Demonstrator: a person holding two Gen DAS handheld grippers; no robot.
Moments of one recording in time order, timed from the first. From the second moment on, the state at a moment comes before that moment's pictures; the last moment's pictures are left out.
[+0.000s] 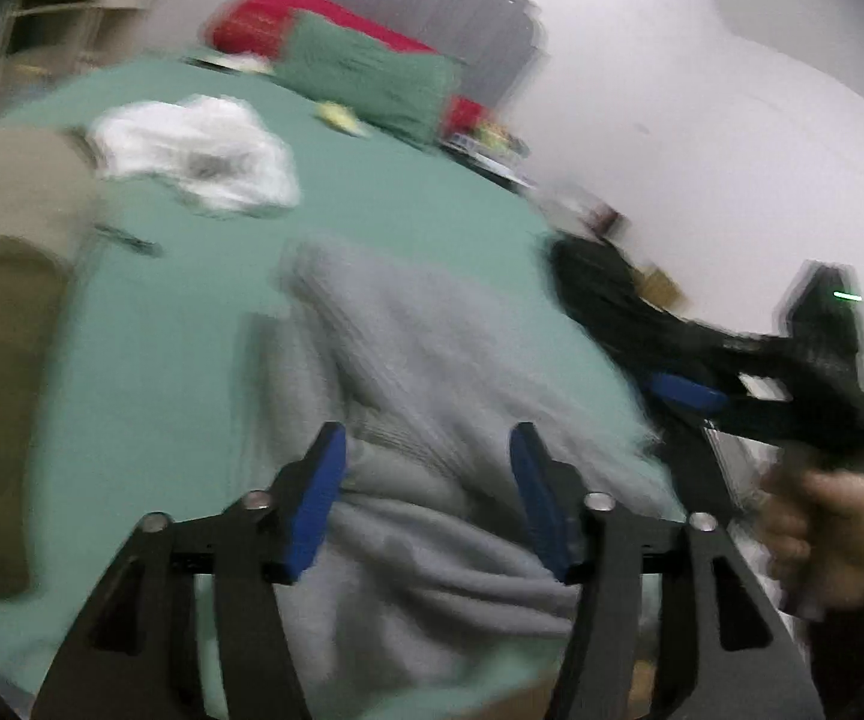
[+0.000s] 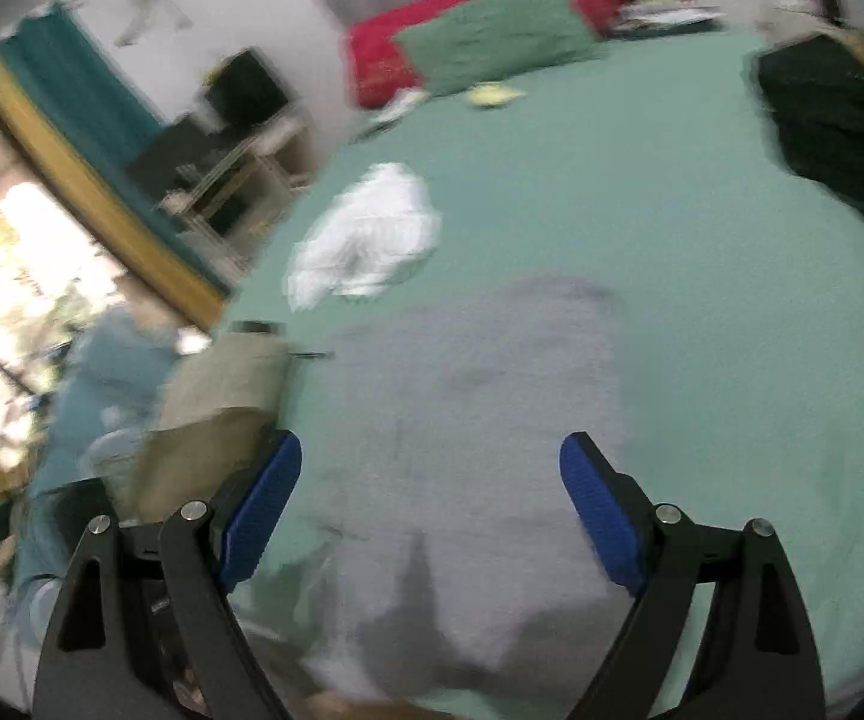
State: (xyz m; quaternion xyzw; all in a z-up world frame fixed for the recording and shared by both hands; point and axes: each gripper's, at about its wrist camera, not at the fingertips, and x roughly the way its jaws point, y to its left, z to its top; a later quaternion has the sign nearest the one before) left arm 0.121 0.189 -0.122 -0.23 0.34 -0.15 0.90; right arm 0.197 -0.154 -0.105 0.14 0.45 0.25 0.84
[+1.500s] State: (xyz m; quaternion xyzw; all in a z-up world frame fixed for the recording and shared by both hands) left arm 0.138 0.188 -0.059 -0.16 0.40 -0.09 0.90; right arm 0.217 -0.111 -0.158 -0.01 0.40 0.24 0.89
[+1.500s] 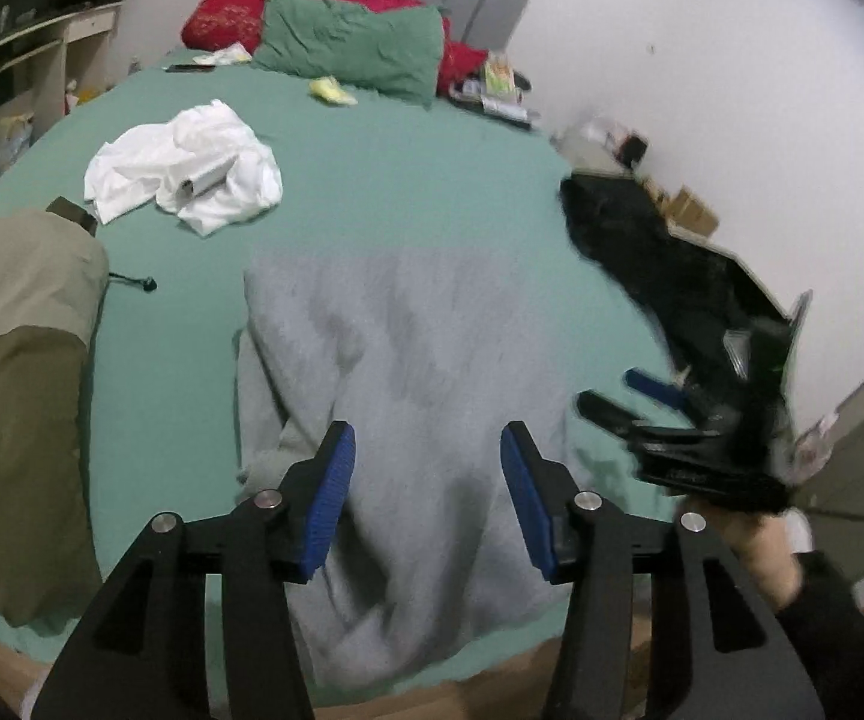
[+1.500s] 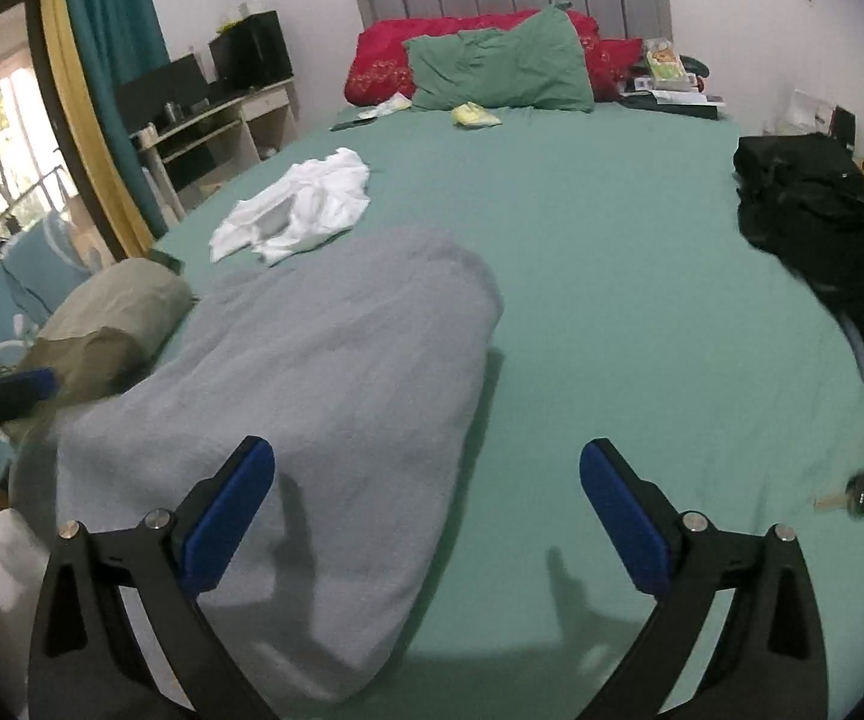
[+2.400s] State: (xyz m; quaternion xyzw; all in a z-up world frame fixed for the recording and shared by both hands) left arm 0.220 0.254 -0.206 -0.22 0.48 -0.11 0.85; right arm 0.269 -0.125 -0.205 0.07 0.44 0.28 0.85
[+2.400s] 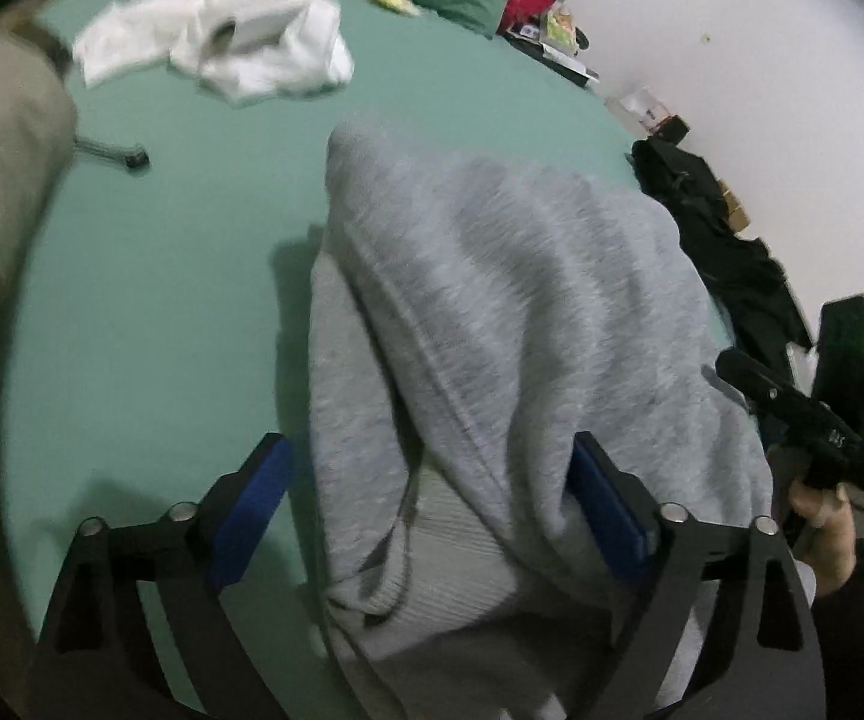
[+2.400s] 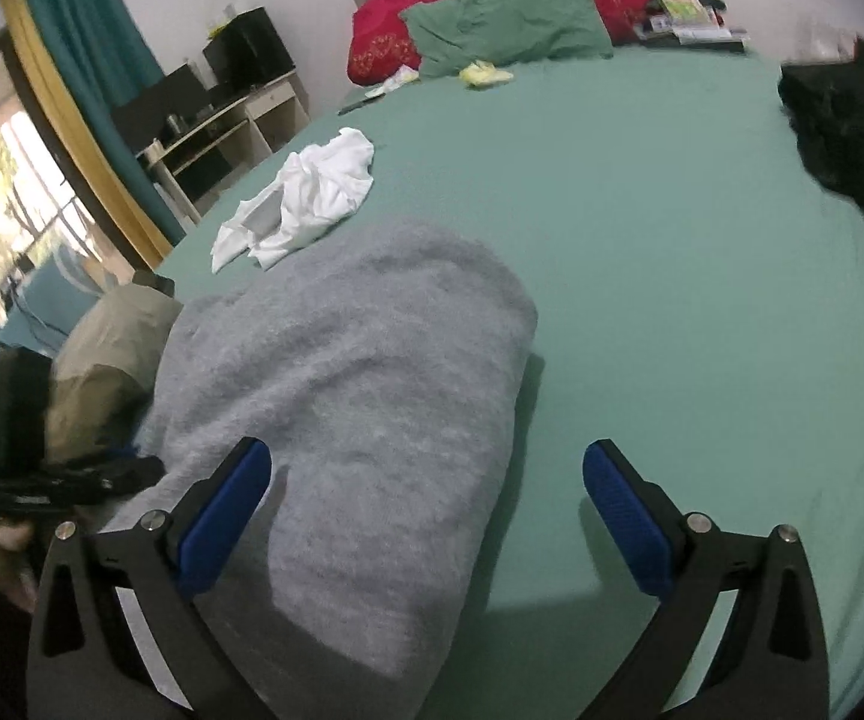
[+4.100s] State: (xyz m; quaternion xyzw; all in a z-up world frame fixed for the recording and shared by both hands) left arm 0.122 0.208 -0.067 -0.20 0.30 -0.20 0.91; right arm 0.172 -0.111 -0.108 0.16 0.30 0.40 0.85
